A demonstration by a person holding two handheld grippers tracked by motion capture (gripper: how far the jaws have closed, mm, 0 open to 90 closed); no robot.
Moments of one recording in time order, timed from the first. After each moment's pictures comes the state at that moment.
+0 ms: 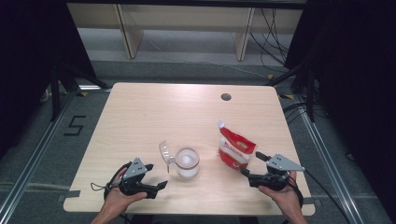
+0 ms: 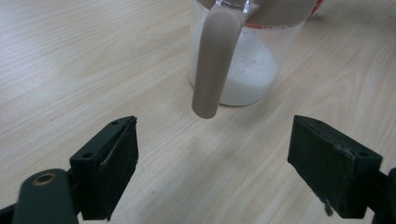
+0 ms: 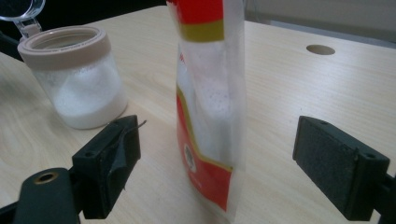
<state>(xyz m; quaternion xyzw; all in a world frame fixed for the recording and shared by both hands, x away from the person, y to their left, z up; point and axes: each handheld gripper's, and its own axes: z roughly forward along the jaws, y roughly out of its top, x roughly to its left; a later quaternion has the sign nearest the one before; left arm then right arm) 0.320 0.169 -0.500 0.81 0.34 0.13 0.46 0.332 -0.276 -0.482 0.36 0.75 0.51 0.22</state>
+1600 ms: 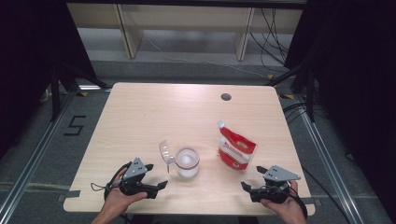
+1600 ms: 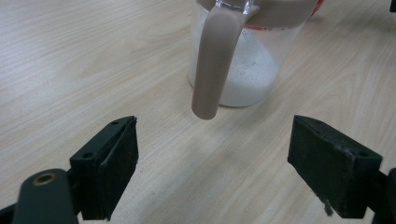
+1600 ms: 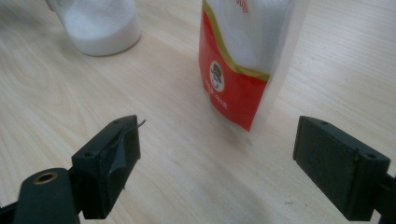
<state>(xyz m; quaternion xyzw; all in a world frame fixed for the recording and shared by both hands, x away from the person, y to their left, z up) 0.320 0.170 -0.500 0.81 0.34 0.13 0.46 0.305 -0.278 -0.492 0.36 0.81 0.42 0.19</state>
